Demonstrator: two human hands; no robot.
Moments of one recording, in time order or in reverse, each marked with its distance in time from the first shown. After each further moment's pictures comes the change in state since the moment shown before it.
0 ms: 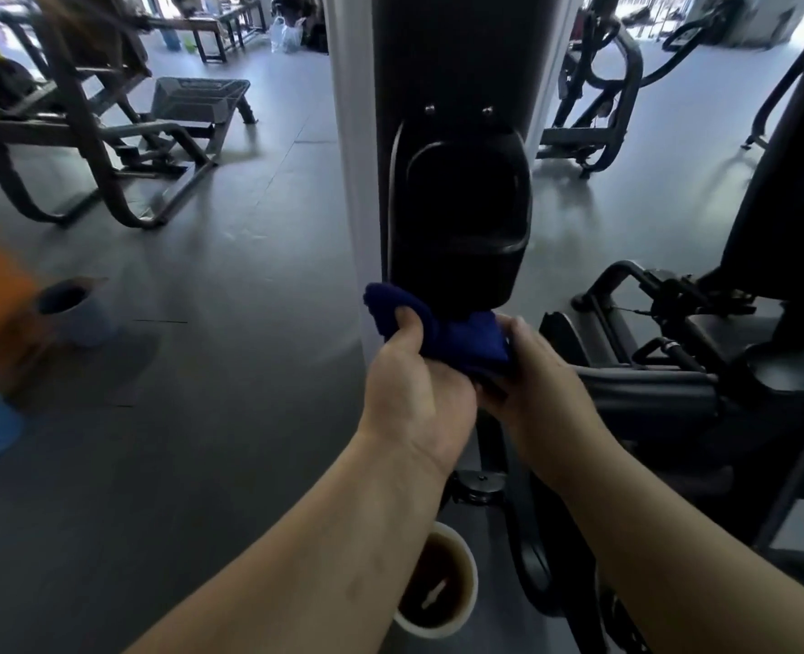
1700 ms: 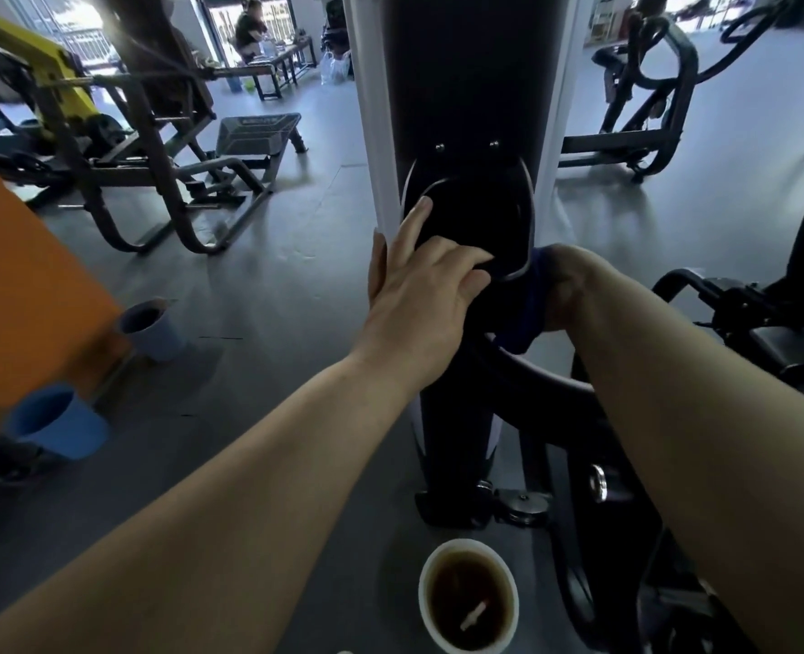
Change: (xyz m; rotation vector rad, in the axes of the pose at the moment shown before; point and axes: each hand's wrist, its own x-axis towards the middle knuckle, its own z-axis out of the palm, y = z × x) left_hand 0.028 0.049 0.031 2.037 -0.249 1.020; right_hand 0.084 -0.100 0.028 -0.137 0.191 0.235
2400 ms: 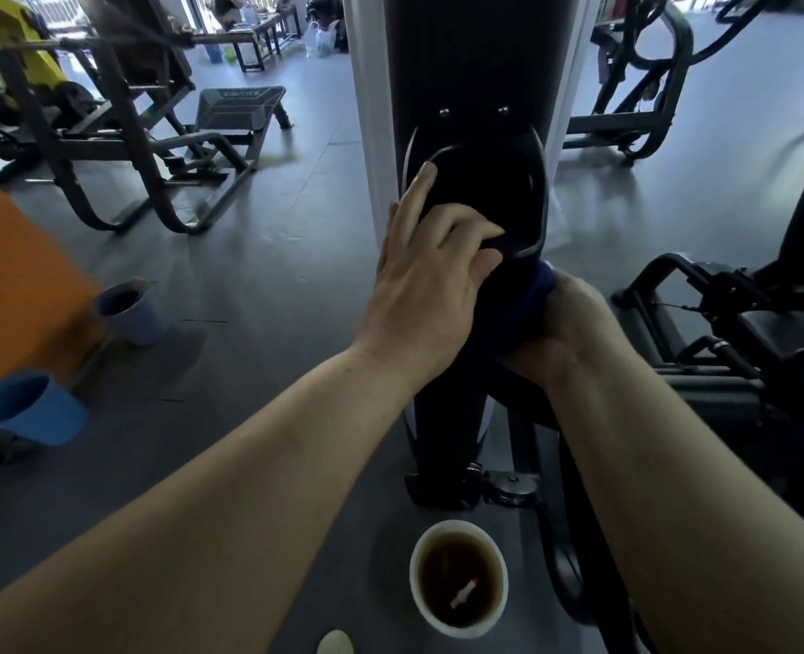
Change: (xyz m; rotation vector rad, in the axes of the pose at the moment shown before) left_hand -0.002 -0.011 0.011 -0.046 0.070 0.107; right_hand -0.031 0.053 0.003 0.369 -0.130 -0.004
